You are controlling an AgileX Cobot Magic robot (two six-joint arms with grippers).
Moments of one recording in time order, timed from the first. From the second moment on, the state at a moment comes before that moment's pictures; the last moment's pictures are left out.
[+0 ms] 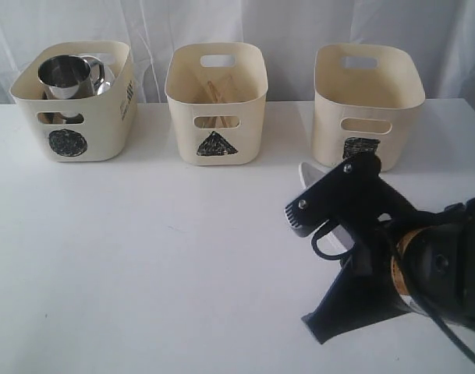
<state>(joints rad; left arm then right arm) -0.05 0.00 0.02 -0.26 0.25 0.18 0.82 1.20 -0.67 -0.70 0.75 0.76</state>
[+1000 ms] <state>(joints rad) -0.05 0.00 0.02 -0.26 0.25 0.18 0.79 1.21 -1.02 -0.92 0.83 0.65</state>
